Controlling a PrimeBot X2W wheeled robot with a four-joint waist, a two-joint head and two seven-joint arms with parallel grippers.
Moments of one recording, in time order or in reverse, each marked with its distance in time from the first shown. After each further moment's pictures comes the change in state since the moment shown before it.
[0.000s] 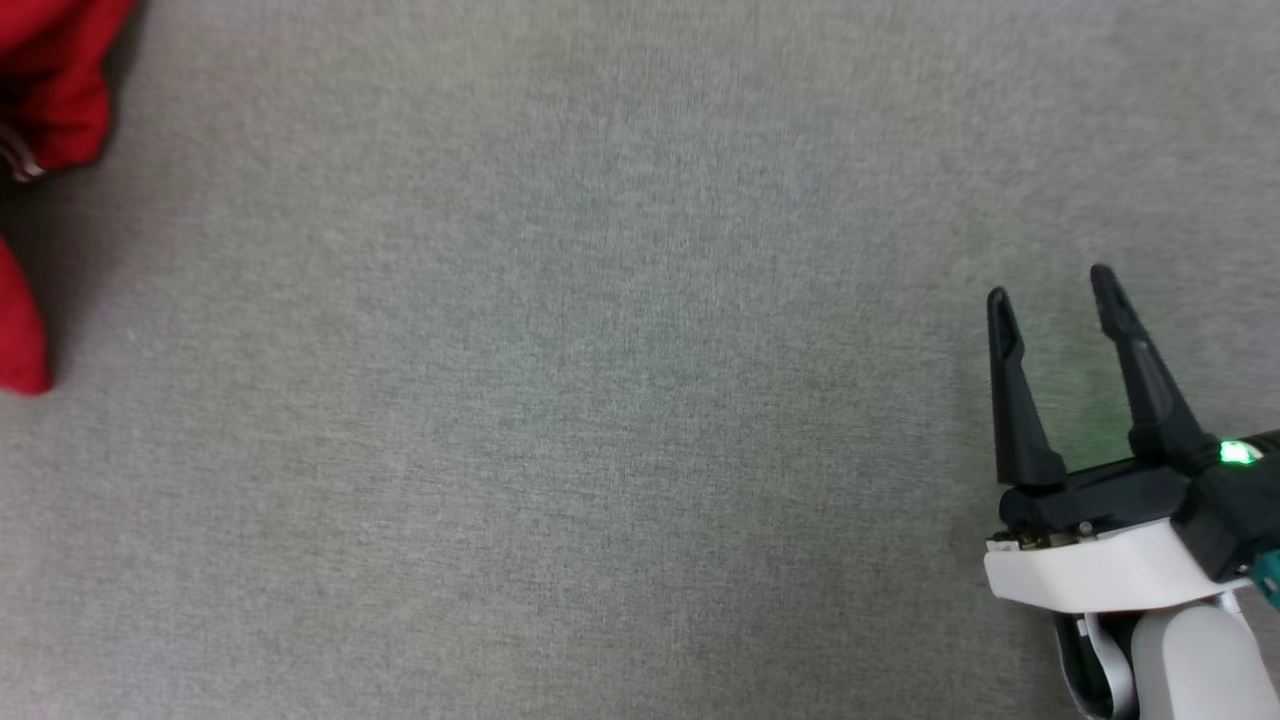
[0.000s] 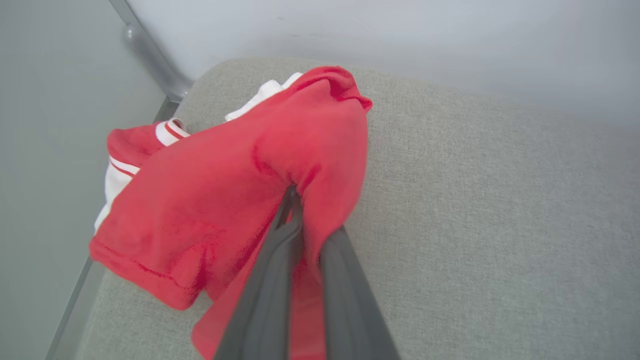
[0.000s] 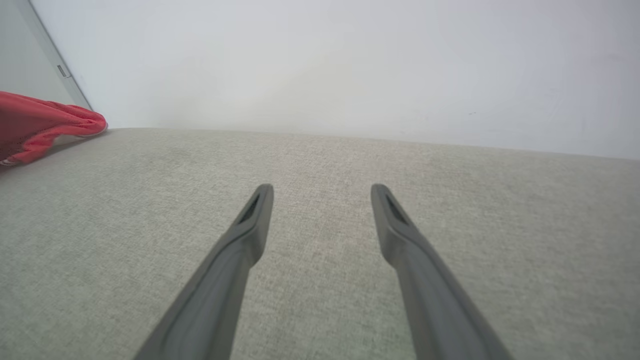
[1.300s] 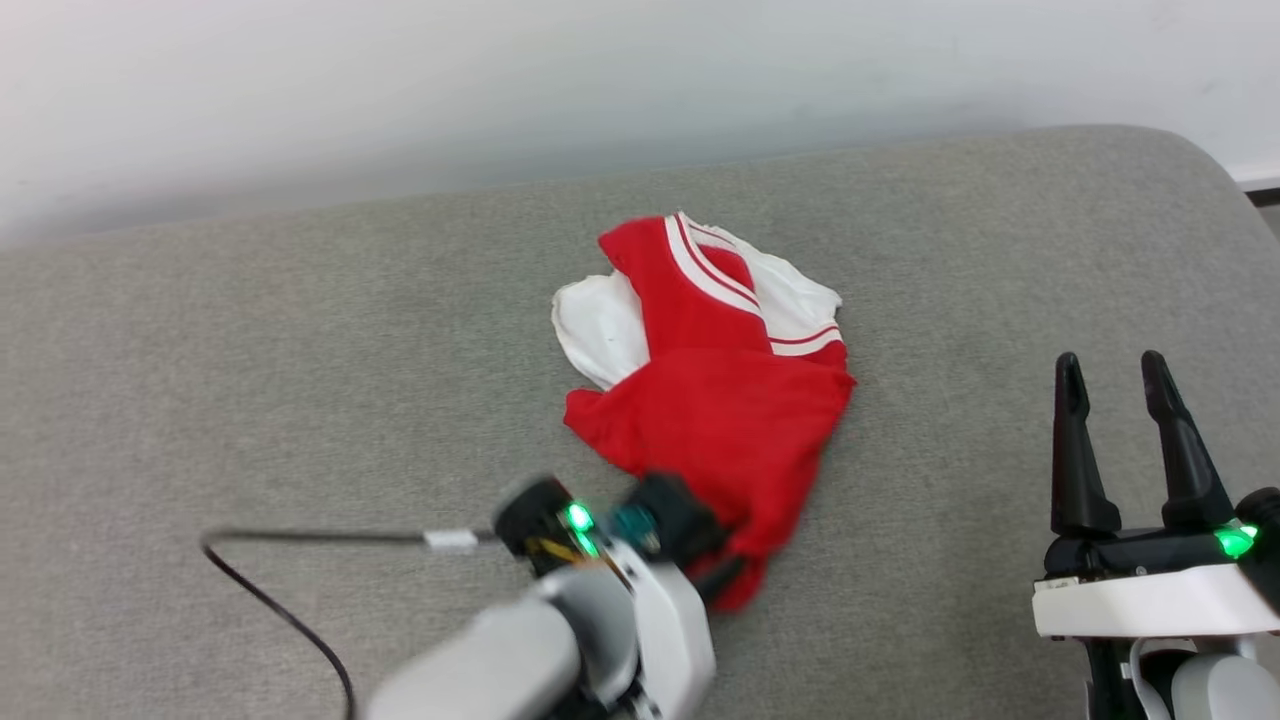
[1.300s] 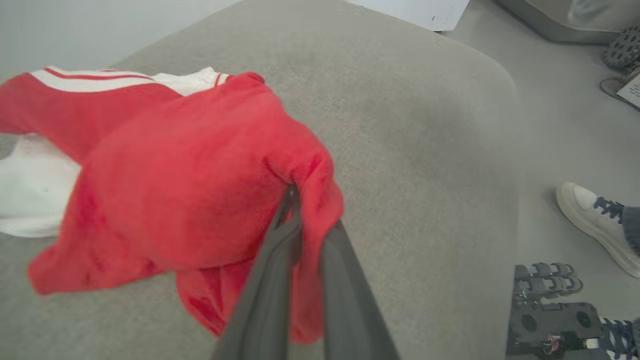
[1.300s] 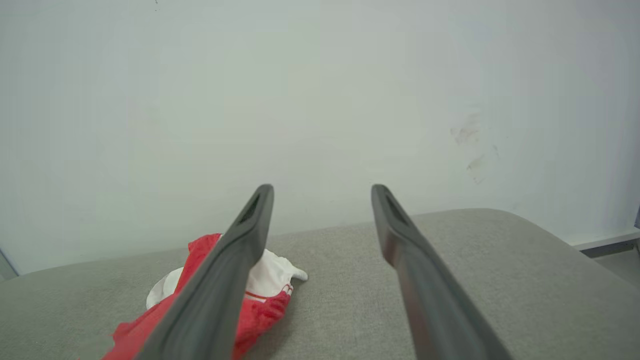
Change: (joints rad) left arm 0.235 -0.572 -0.718 -0.280 0.459 0.067 -0.291; right arm 0.081 0.003 -0.092 0.107 0.208 0.000 -0.032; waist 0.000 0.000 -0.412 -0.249
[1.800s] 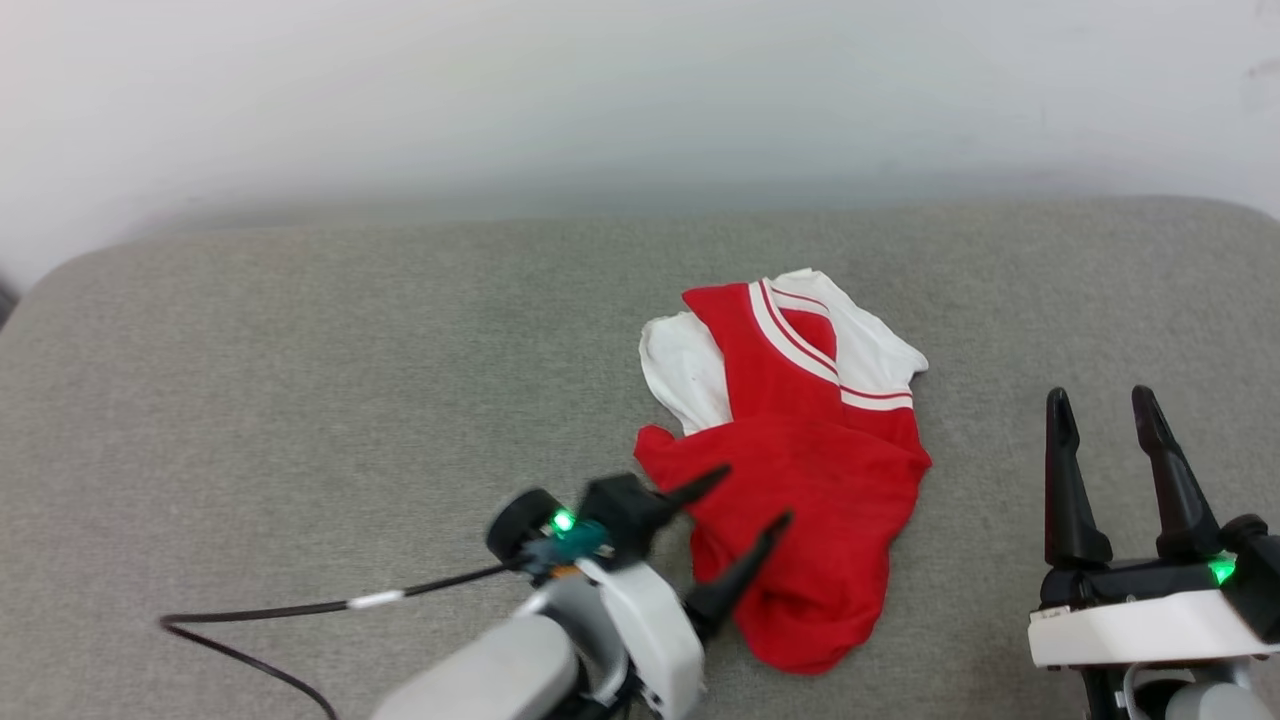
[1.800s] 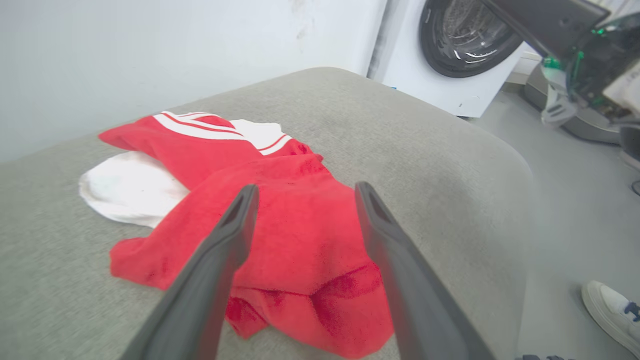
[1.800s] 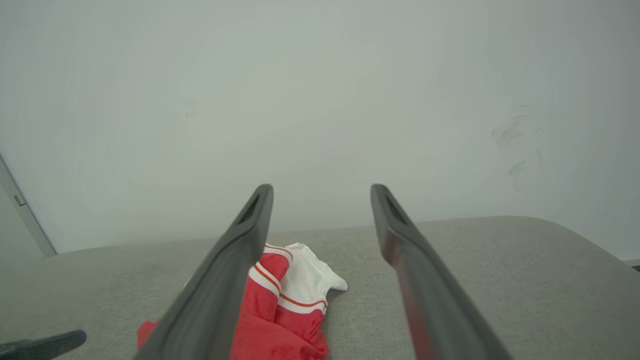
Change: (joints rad) left arm 0.095 -0.077 0.031 0.055 -0.011 0.034 -0.214; right arm 0.037 0.000 -0.007 0.017 -0.035 0.000 0.000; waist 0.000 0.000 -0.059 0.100
